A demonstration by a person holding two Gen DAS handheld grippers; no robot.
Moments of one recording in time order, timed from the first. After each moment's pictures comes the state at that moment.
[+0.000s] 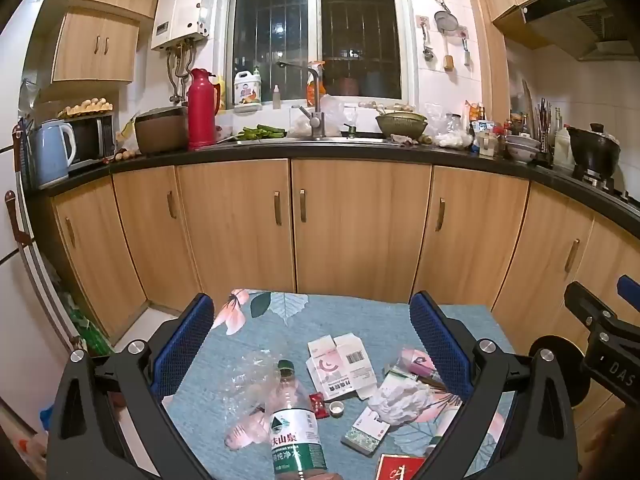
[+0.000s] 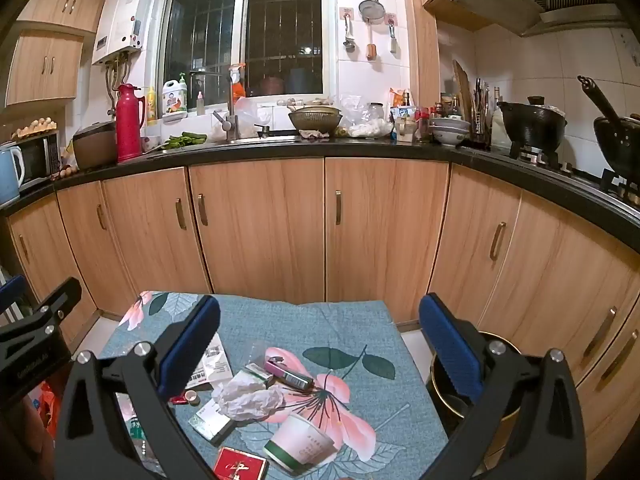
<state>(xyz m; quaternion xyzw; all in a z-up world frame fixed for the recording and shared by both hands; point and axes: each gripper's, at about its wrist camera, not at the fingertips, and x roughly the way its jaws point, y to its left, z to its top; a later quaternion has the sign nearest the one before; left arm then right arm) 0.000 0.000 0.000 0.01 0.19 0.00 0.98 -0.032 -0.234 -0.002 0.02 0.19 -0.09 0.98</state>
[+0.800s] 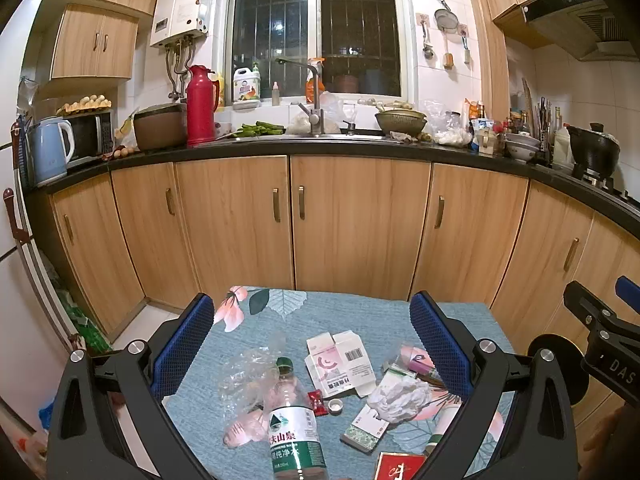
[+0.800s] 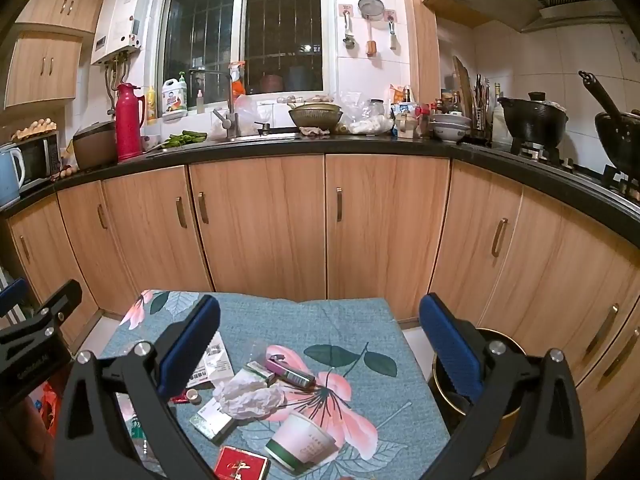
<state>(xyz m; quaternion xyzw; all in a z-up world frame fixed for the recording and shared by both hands) -0.001 0.002 0.001 0.01 0.20 -0.01 0.98 -0.031 -0.235 -0.003 0.03 0.20 -0.09 0.98</state>
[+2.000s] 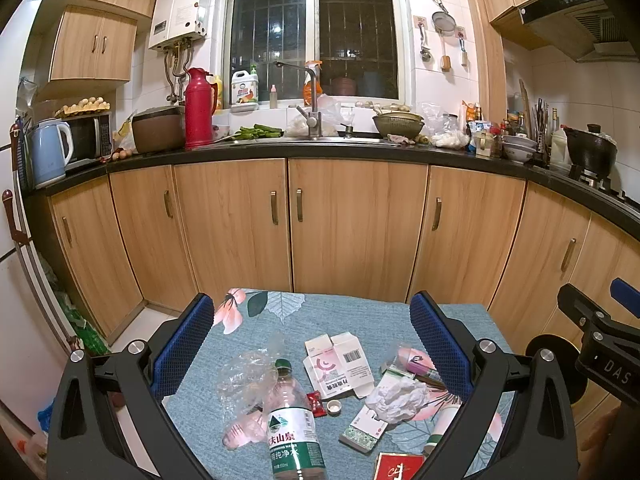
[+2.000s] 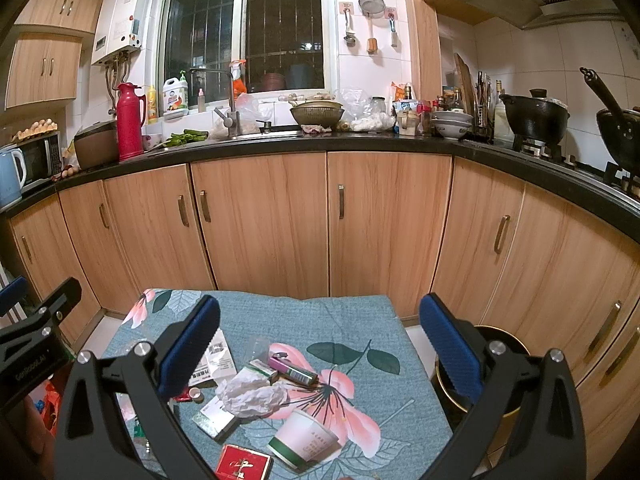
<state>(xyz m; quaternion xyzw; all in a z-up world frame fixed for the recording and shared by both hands) -0.002 -0.001 0.004 0.01 0.19 -0.01 0.98 -0.031 -0.234 -0.003 0.03 0.20 -0.09 0.98</state>
